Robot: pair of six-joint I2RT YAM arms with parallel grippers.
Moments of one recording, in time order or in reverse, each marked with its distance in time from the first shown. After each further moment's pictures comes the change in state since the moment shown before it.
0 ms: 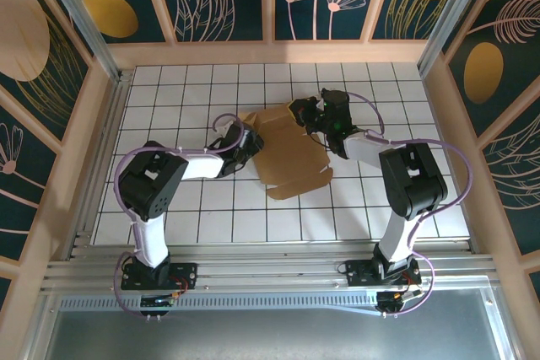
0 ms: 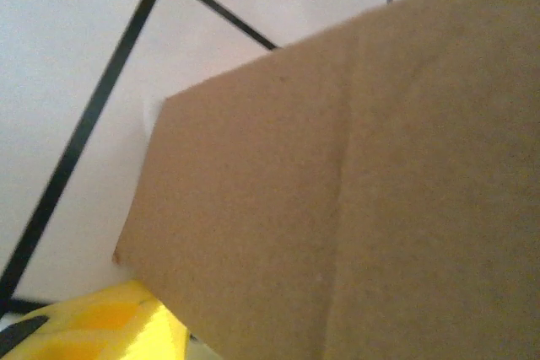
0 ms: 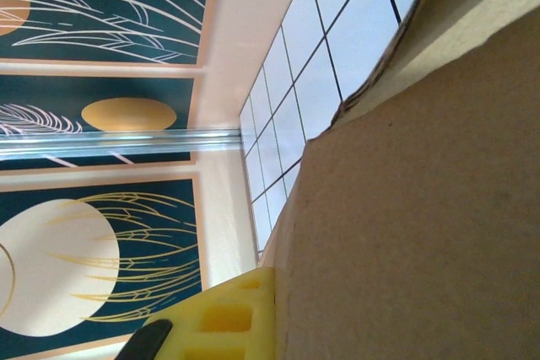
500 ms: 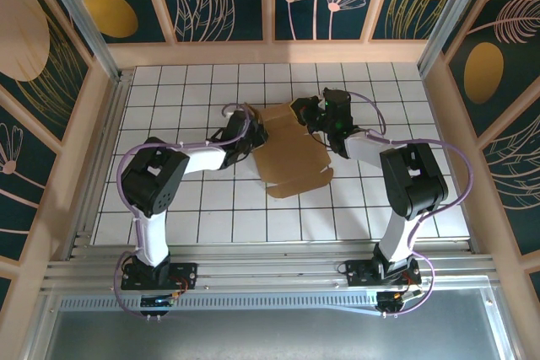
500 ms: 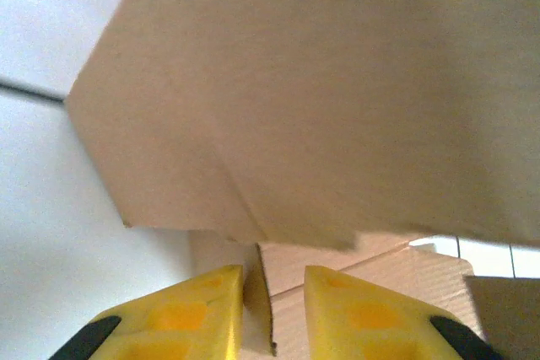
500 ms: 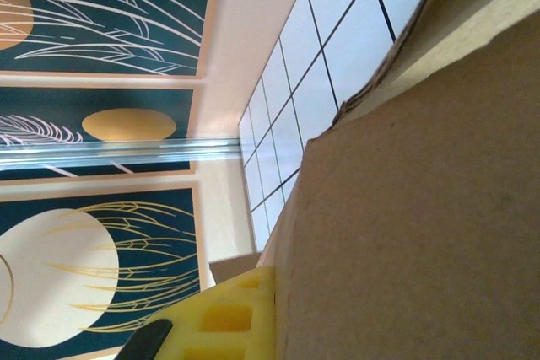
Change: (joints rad) left arm 0.014 0.037 0.129 0.009 0.120 0.220; right arm -0.008 -0.002 0.001 0.000 0.019 0.000
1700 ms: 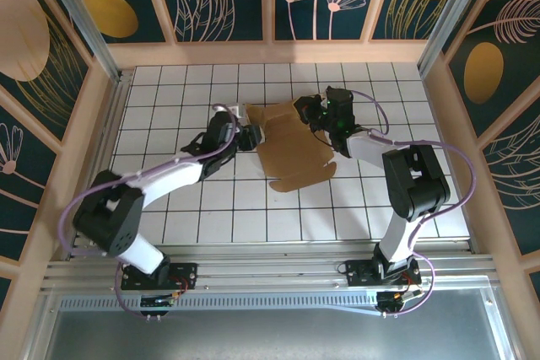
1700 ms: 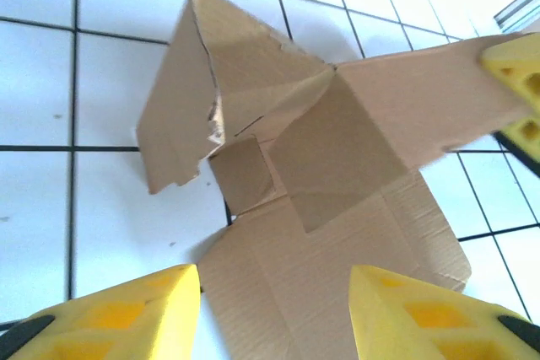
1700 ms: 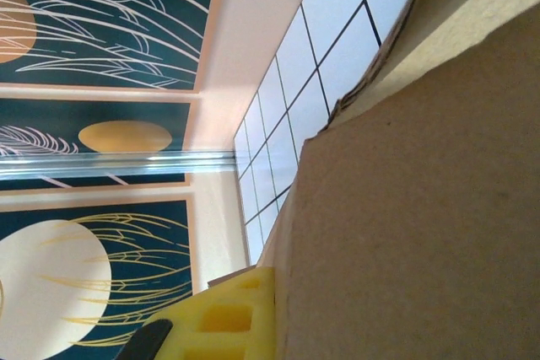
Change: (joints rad) left arm -0.017 -0.449 -0.212 -0.146 -0.046 0.289; right arm -0.012 -0.016 0.003 -0.029 0.020 -0.027
